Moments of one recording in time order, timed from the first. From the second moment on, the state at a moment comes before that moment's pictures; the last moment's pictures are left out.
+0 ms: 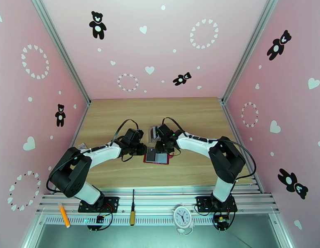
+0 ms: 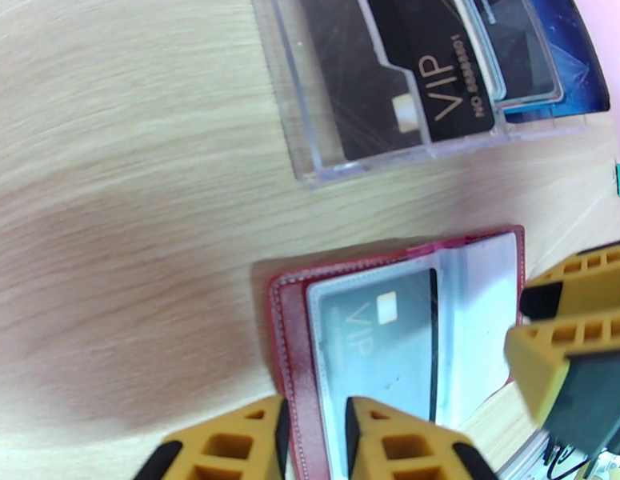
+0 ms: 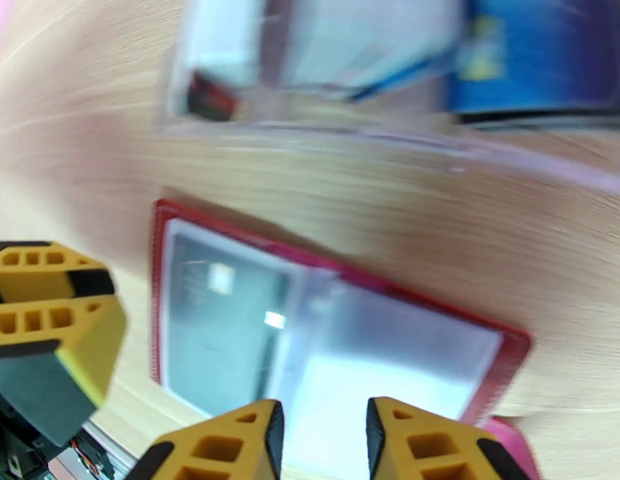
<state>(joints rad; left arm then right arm) -0.55 1.56 0.76 -0.21 0.26 -0.52 0.75 1.79 1.14 -0.54 -0.13 0.62</state>
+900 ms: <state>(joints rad) -0.58 1.50 0.64 -0.14 0.36 -0.52 0.68 1.80 1.12 -0.50 -0.16 0.61</state>
